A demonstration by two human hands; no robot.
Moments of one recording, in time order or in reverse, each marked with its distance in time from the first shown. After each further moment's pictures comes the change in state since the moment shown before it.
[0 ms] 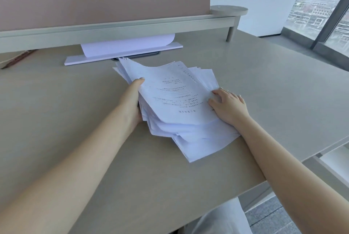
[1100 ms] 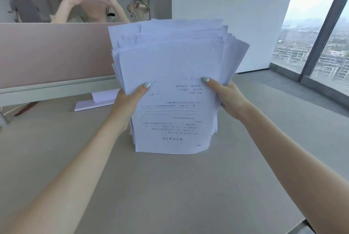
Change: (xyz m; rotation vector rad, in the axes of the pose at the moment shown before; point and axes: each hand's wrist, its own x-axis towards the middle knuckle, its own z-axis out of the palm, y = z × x) left_hand 0.022 0.100 -0.010 0.082 -0.188 0.656; right_hand 0.057 -0.088 -0.111 1.191 -0.082 -0.110
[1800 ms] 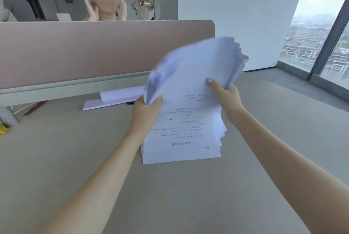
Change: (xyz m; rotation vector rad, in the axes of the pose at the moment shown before) left_hand -0.002 -0.023 0.015 0.294 0.178 0.009; right_hand 0.023 0.025 0.028 0.017 0.243 -0.061
